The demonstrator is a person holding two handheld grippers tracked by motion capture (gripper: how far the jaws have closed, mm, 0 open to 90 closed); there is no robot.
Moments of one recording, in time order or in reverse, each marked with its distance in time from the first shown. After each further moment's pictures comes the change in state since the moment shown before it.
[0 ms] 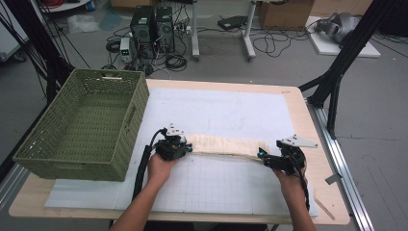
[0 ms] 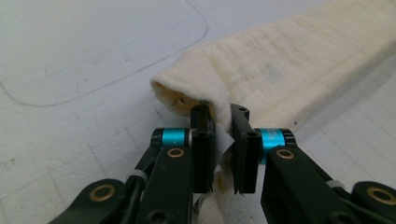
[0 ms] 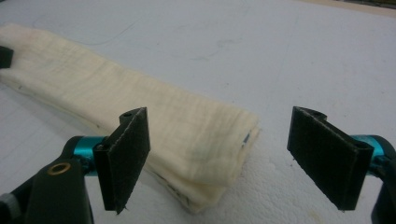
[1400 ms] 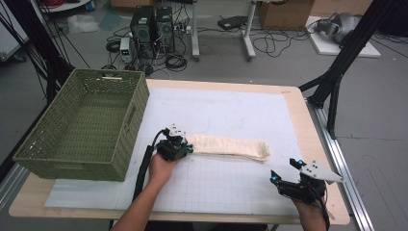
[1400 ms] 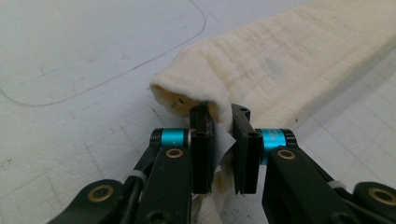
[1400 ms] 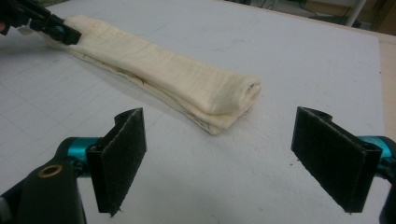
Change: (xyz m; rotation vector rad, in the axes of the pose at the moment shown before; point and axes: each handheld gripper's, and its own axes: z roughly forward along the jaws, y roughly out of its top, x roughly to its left) left arm -0.005 0.002 0.002 0.028 0.018 0.022; right arm 0.008 -0.044 -0.071 -0.104 0.050 -0.086
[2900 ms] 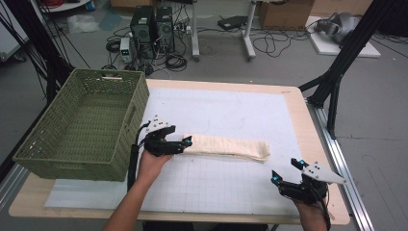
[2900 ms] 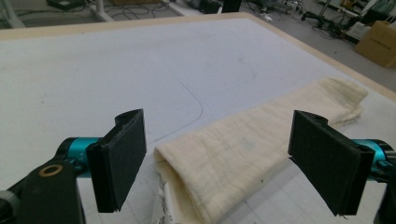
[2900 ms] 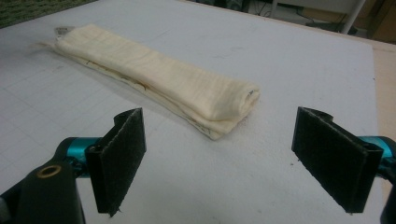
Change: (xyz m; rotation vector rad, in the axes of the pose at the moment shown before) left arm 0.011 0.012 -0.045 -0.284 -0.038 -0.076; right arm 0.001 0.002 -0.006 -0.025 -0.005 0.003
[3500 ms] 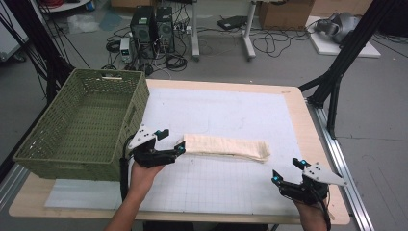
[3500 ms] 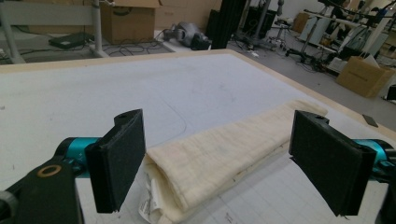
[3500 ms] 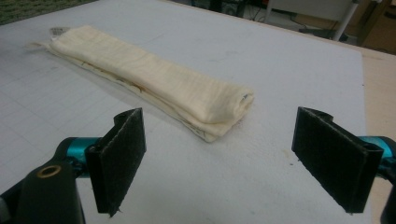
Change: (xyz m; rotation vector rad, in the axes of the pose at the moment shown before) left arm -0.012 -0.011 -0.045 -0.178 -0.039 0.016; right arm 0.001 0.001 -0.003 -0.016 -0.024 -0.022
